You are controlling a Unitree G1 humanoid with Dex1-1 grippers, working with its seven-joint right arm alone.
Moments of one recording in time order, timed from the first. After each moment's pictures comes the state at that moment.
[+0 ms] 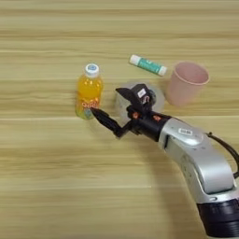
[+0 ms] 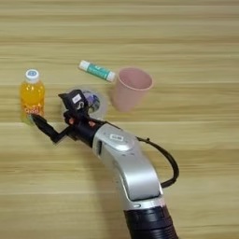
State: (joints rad) arm -0.09 -0.25 0.08 -0.28 0.19 0.51 0.59
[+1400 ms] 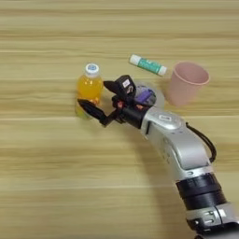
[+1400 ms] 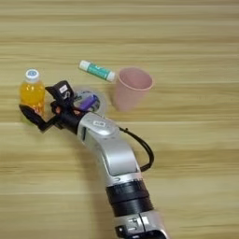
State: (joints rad) arm -0.27 -0.19 0.11 0.01 0.21 0.38 0.62
